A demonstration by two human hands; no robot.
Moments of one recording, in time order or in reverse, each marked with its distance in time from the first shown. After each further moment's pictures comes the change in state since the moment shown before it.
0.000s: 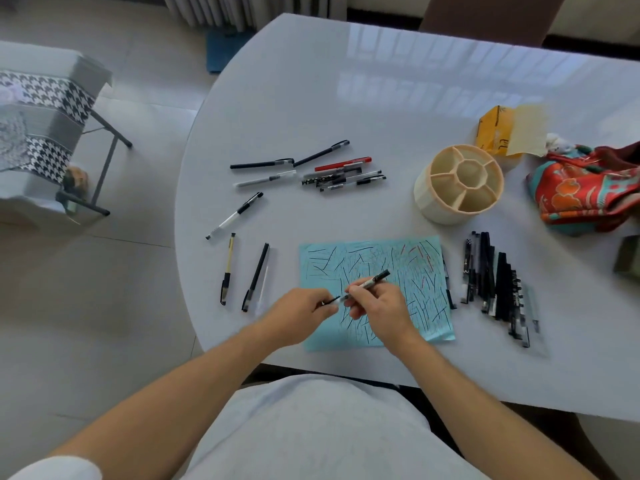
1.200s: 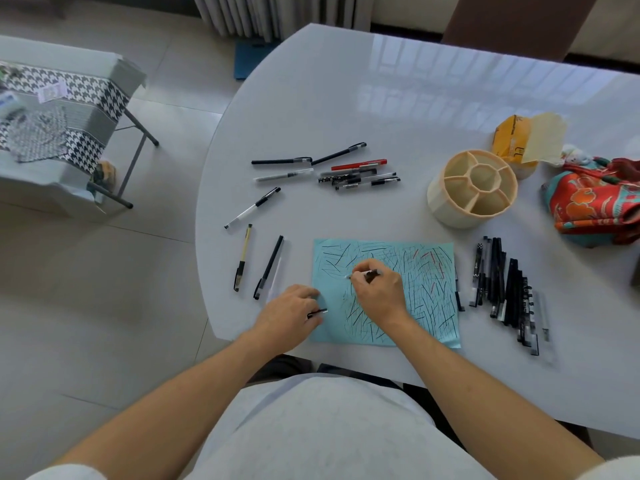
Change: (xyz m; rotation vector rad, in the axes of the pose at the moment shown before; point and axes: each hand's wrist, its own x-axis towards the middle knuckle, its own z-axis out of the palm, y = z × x) left_hand -0.029 -0.038 0.024 0.258 0.177 0.067; right_hand 0.028 0.008 0.017 -0.499 0.130 -0.184
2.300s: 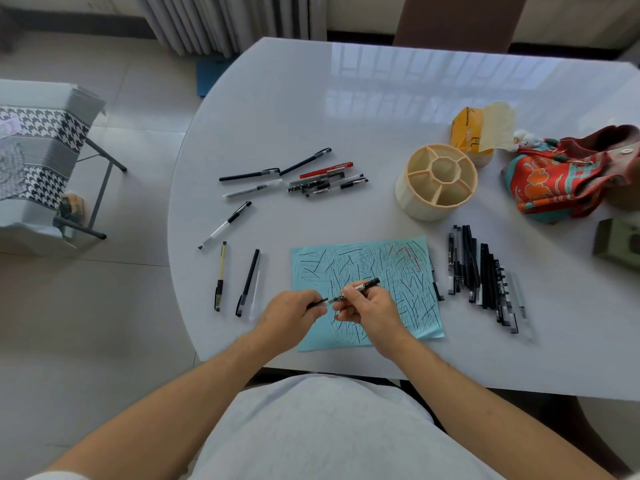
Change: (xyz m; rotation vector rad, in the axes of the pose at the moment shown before) left_hand 0.024 0.038 -0.023 -0.185 -0.014 -0.053; right_hand -0.038 0.011 -0.019 0.673 -0.148 0.250
